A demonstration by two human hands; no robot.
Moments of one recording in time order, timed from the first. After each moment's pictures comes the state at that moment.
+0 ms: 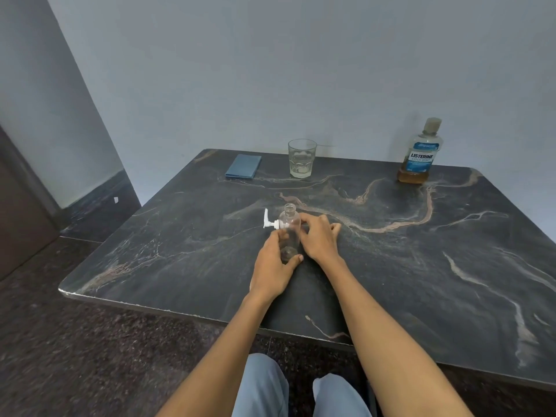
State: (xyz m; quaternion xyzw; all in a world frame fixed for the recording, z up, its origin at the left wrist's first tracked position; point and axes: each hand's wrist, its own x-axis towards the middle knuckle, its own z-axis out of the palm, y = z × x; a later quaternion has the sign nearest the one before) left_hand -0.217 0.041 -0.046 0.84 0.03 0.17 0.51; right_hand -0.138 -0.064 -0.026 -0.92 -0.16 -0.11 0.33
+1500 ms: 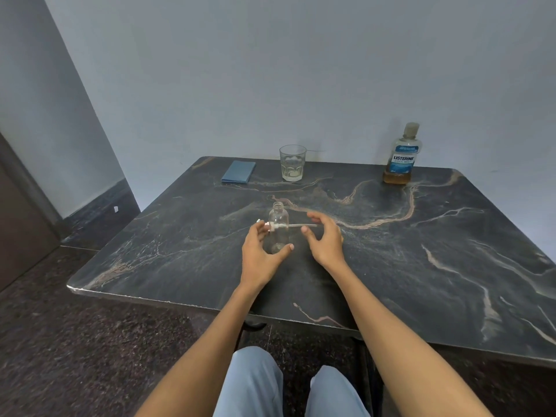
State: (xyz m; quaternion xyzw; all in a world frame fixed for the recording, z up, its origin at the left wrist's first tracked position) left_hand -0.231 0.038 -0.031 0.78 0.07 0.22 0.58; right_hand -0.171 -0.102 -0.021 -0.83 -0.10 -0.13 0.53
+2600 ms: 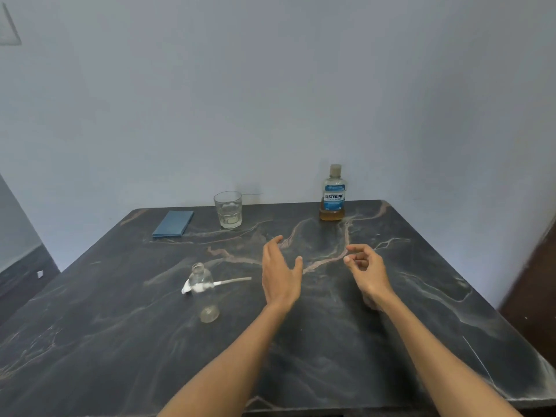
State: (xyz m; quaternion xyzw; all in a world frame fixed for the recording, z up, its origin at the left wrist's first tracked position) left_hand -0.156 -0.122 0.018 0.84 0.02 0.24 0.49; right_hand -0.137 -0.299 0.005 -0.81 0.02 -0.16 0.57
